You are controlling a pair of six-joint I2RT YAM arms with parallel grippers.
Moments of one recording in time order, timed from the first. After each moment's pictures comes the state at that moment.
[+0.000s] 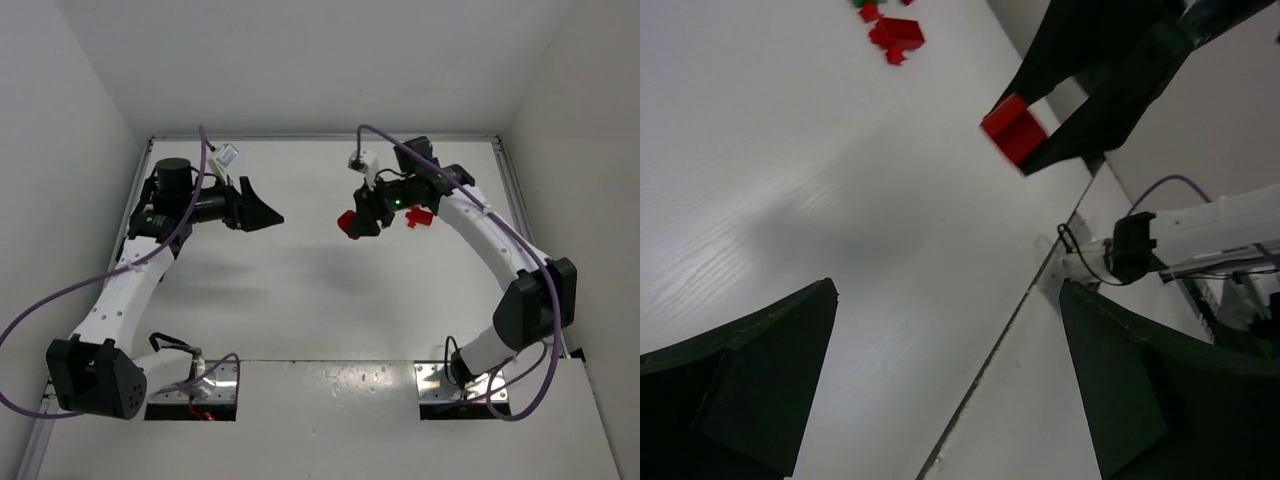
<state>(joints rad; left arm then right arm) -0.11 1.16 1.04 -0.36 0.90 -0.31 0.35 1.55 1.37 -0.76 -0.74 -0.35</state>
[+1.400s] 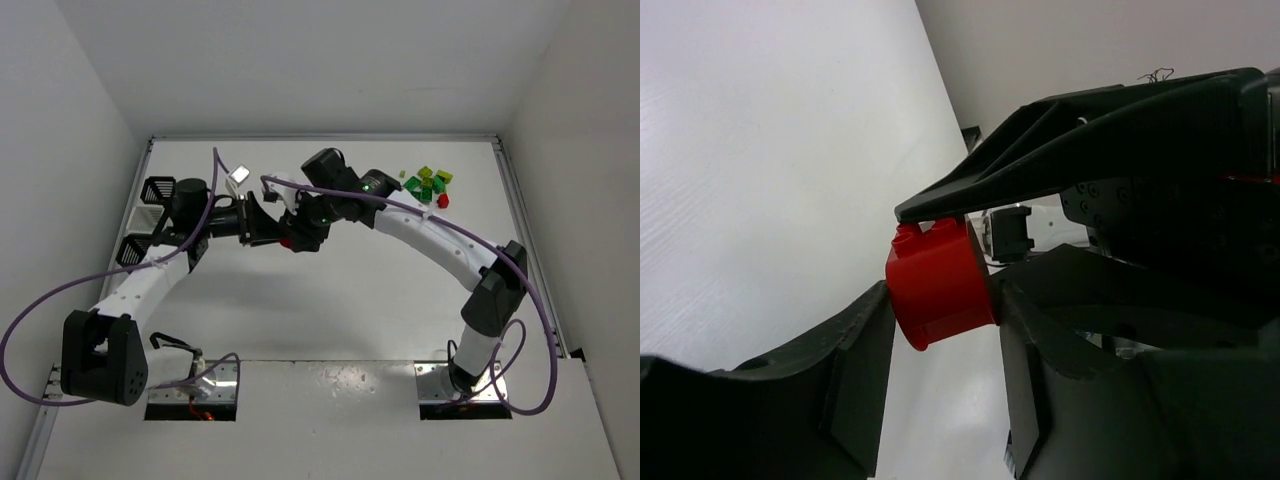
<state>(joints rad) -0.15 1.23 0.79 0.07 1.09 -0.80 0.82 1.77 1.70 -0.80 -0.37 -0.37</state>
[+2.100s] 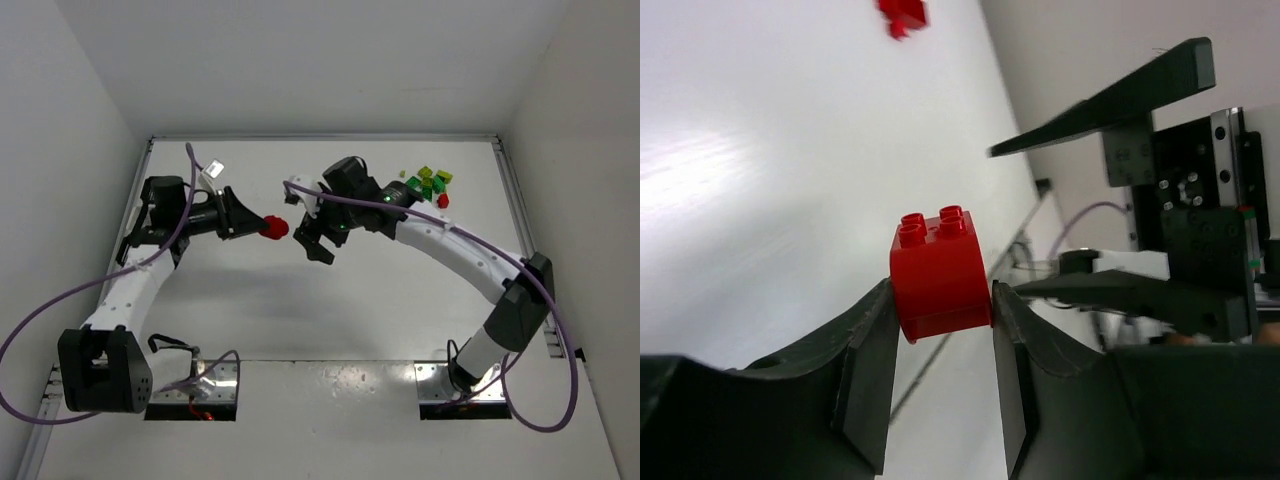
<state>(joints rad) -0.02 1.17 0.82 -0.11 1.02 -0.63 0.79 1.65 1.52 -0.73 -0.28 -0.34</state>
